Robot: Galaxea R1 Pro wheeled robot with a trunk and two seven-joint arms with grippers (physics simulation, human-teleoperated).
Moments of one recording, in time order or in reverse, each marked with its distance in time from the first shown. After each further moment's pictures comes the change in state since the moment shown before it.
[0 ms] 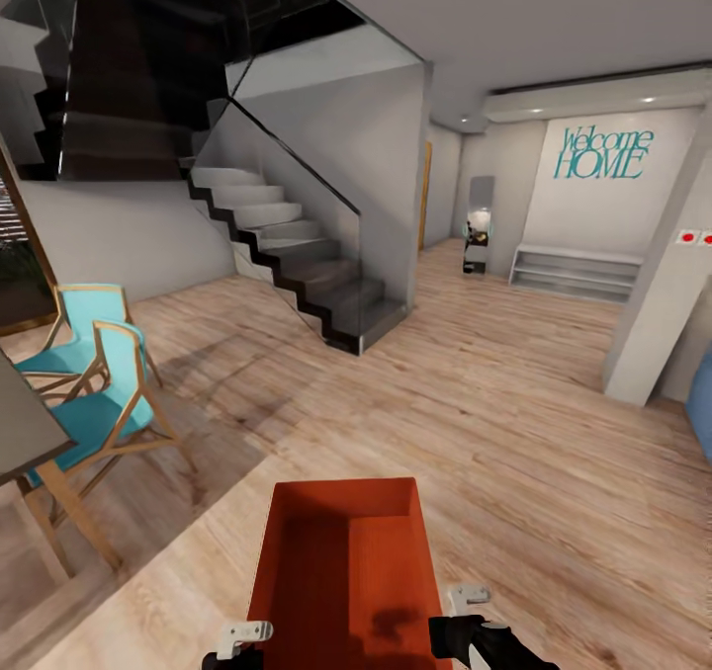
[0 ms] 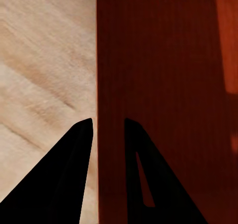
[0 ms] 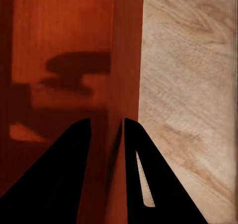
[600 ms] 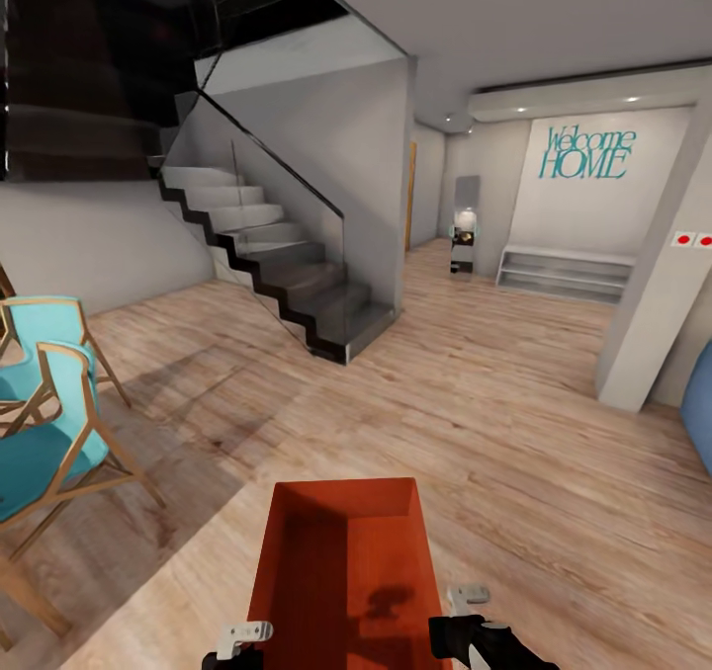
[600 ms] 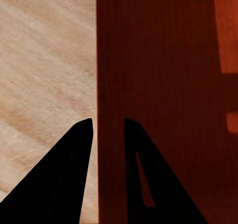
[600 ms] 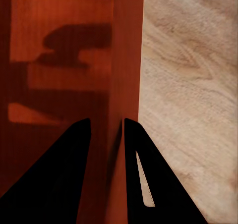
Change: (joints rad) left arm 0.000 0.000 0.000 0.000 0.000 0.000 0.000; right arm 0.000 0.000 0.000 0.001 0.000 -0.001 0.000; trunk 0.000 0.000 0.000
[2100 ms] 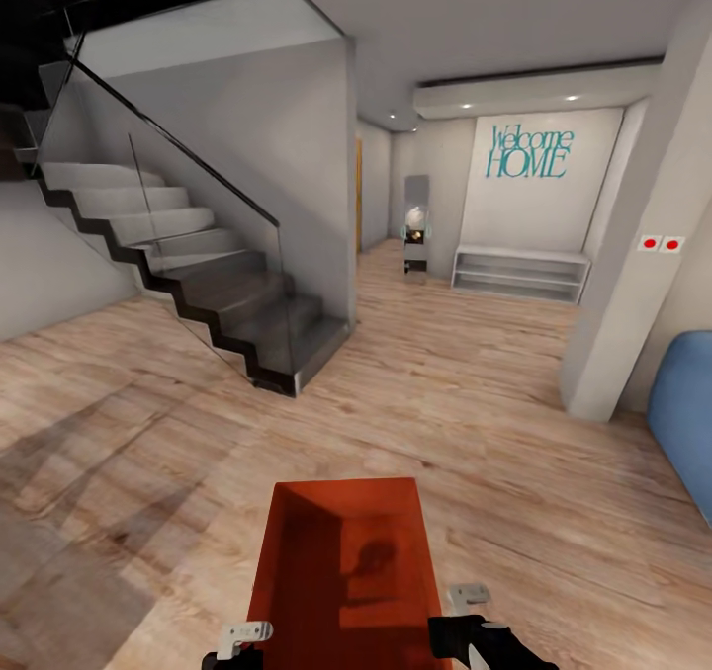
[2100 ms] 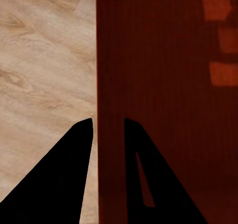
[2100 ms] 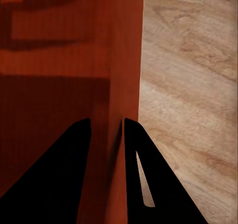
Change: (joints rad) left arm 0.000 0.000 0.000 0.000 0.000 0.000 0.001; right arm 0.000 0.001 -0.003 0.000 0.004 0.000 -0.001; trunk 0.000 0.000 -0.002
